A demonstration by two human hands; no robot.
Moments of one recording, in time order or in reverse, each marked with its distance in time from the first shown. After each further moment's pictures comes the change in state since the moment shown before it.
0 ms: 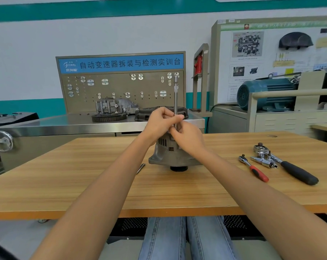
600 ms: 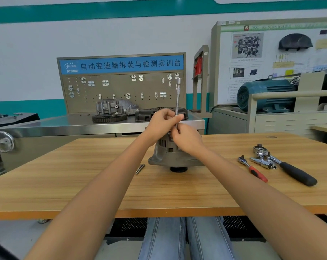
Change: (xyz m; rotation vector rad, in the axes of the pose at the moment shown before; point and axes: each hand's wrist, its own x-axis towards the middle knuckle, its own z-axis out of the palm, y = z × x) left_hand -0.003 0.007 0.003 0.096 -0.078 0.033; right_hand 0.002 -0.001 -0.003 -0.017 -0.097 -0.015
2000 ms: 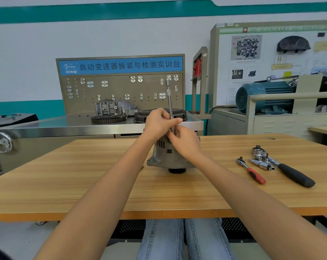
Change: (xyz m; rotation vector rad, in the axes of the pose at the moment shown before) left_hand -0.002 0.013 0.001 0.112 0.144 -0.101; right_hand -0.007 0.001 0.008 0.042 0.091 0.072
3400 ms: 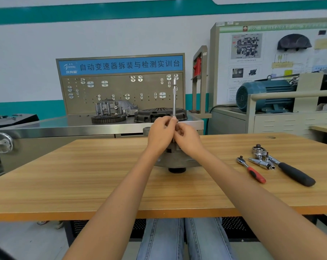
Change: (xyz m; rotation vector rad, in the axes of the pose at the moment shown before) left_hand -0.022 -0.017 0.020 0.050 0.094 0.152; right_hand -0.003 -0.002 -0.014 0.280 -0.060 0.008
